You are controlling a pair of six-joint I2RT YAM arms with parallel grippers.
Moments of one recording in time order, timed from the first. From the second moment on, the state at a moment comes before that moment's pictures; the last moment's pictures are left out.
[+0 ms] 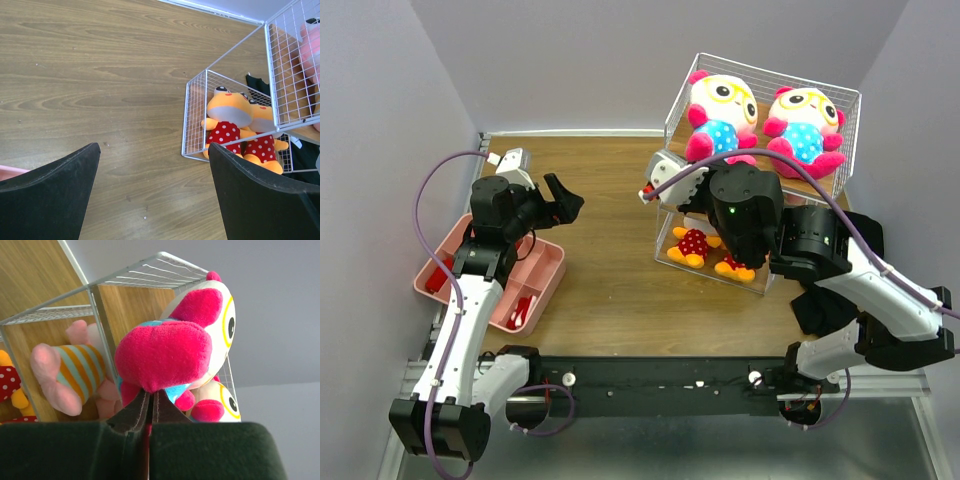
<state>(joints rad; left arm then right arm) -0.11 0.95 0.97 -0.36 0.30 -0.41 1.26 1.41 1.94 -0.84 0.93 -0.86</state>
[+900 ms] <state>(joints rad) -0.07 0.92 0.95 -0.35 0.30 -0.41 1.11 1.39 1.84 -0.64 0.84 -0.94</state>
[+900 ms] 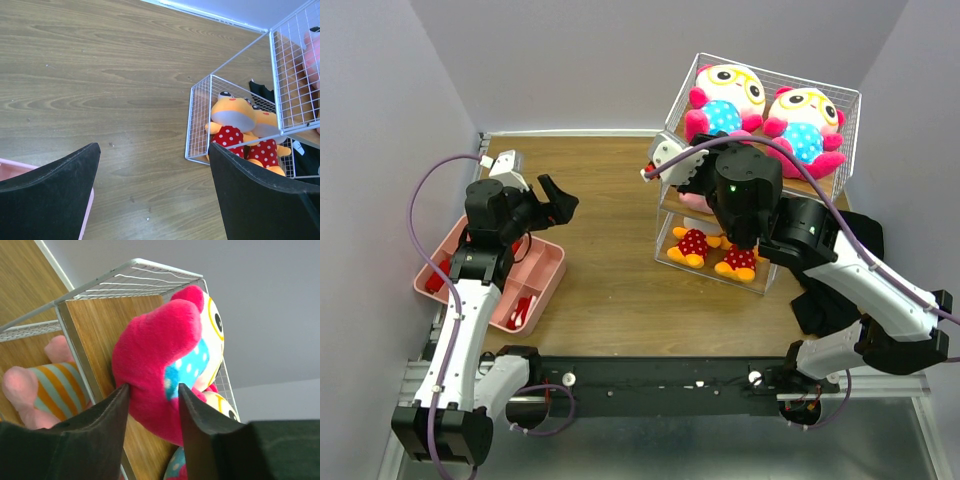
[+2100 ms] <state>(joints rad) -0.10 0.76 0.90 -0.20 0.52 -0.47 1.11 1.00 1.80 -0.70 0.33 -0.12</state>
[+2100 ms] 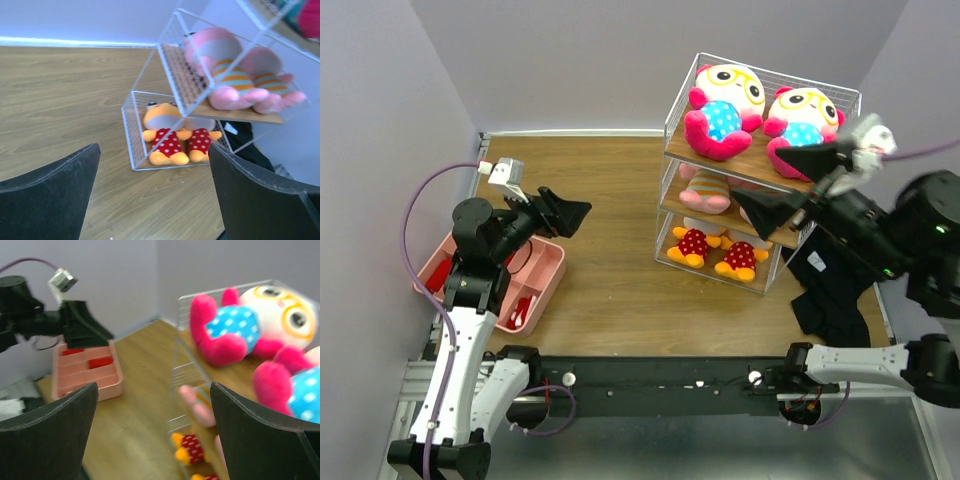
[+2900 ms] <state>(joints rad) -0.11 0.50 0.89 -0.17 0.78 -0.63 1.11 0.45 1.20 -0.71 0.21 0.40</state>
